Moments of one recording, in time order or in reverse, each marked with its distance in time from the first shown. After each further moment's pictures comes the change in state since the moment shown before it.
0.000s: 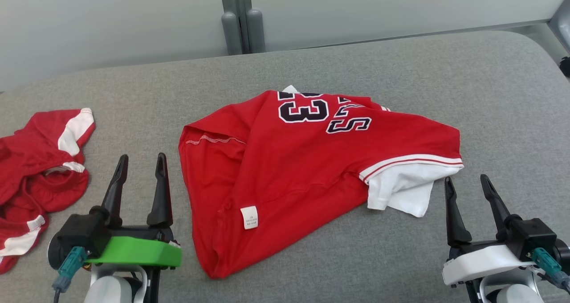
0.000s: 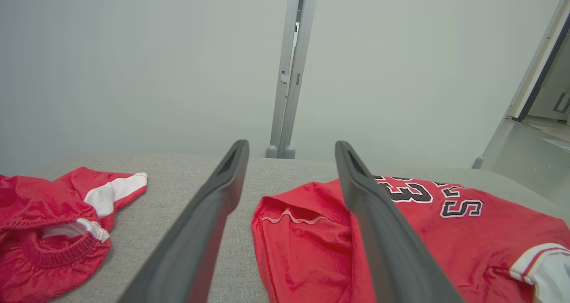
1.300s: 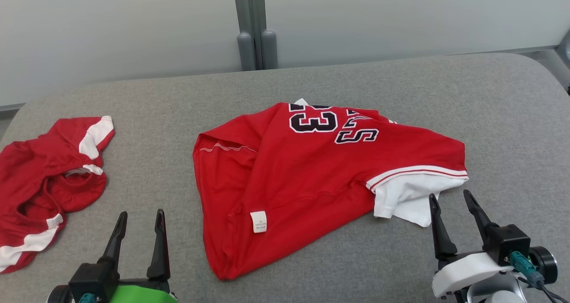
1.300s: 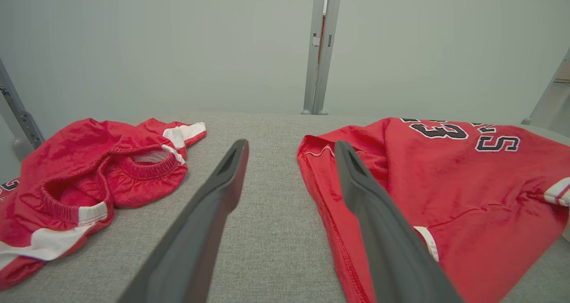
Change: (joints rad) left arm 0.184 -0.042 0.092 0.000 0.147 -0.022 -0.002; right arm -0.011 0.000 0.029 0.115 -0.046 0.000 0.000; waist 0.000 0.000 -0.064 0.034
